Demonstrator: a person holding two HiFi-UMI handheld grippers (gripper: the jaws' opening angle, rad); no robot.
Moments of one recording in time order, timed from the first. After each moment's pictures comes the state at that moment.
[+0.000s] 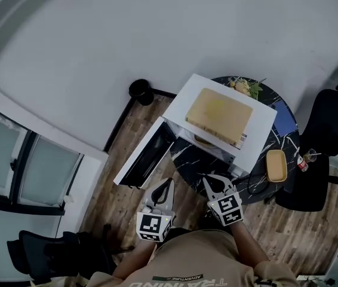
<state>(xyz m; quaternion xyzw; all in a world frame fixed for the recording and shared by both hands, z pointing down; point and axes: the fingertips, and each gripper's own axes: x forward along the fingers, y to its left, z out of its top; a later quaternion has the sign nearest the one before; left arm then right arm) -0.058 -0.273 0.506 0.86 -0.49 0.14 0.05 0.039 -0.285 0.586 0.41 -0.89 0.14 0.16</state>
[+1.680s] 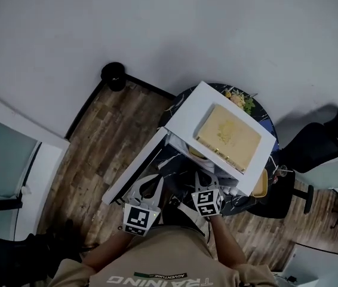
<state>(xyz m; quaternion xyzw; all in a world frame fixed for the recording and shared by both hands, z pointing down) -0.126 -0.372 0.563 0.89 -0.42 0.13 0.09 0.015 -0.399 0.669 0.48 -0.79 0.06 0.38</state>
